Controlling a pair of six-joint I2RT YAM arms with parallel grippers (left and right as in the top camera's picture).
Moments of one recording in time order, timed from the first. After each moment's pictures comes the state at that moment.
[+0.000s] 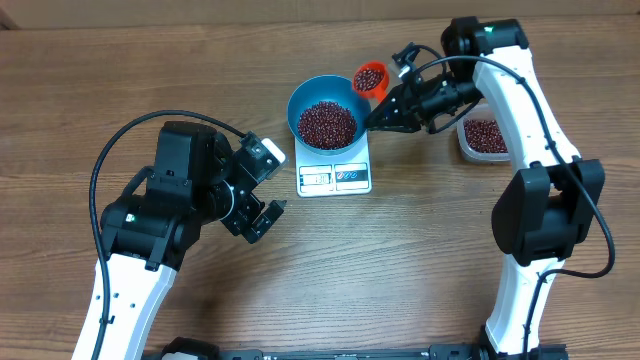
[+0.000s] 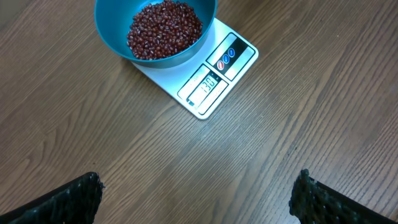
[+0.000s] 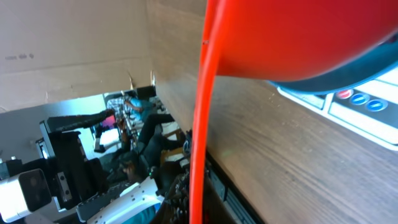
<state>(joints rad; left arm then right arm) -0.25 1.15 1.18 -0.99 0.28 0.50 0.14 2.17 2.04 -1.56 -1.09 -0.11</state>
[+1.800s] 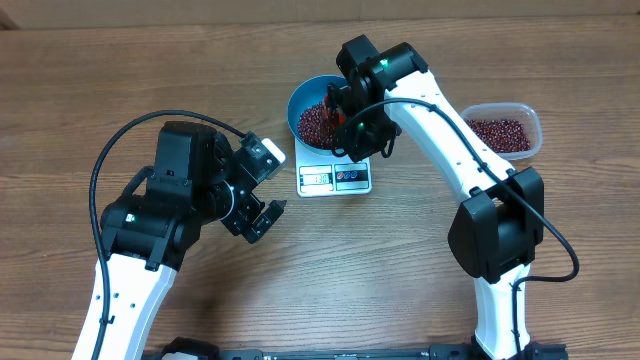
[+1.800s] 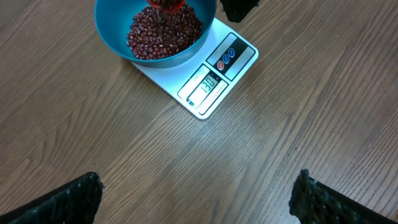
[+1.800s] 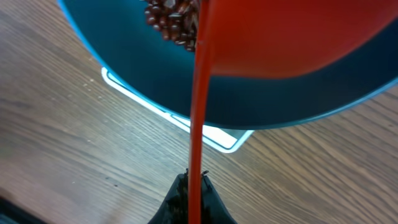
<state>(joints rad) -0.25 1.15 1.18 -0.99 0.28 0.50 0.48 2.17 2.04 -1.40 -0.18 -0.09</state>
